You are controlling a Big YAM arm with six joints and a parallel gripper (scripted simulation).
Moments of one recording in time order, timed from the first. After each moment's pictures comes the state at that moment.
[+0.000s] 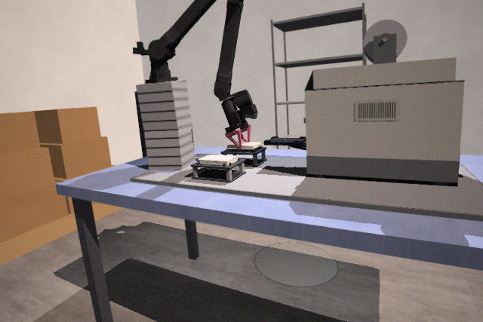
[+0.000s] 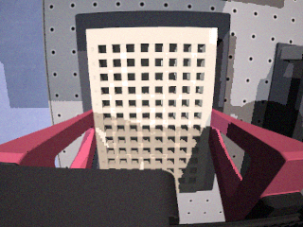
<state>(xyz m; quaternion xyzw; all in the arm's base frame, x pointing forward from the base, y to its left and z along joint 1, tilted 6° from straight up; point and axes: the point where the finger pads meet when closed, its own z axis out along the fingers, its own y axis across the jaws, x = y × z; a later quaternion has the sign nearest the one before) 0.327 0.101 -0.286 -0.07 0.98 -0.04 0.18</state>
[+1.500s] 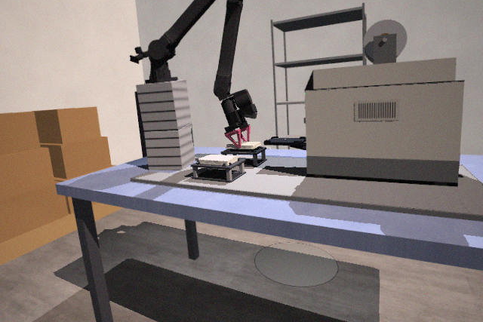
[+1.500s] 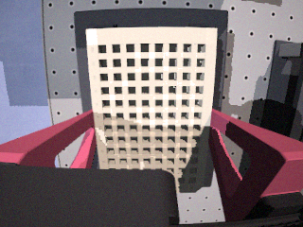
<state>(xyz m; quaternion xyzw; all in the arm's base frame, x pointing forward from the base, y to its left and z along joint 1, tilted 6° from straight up) 0.325 0.099 -0.284 -0.07 0.98 -0.04 0.18</state>
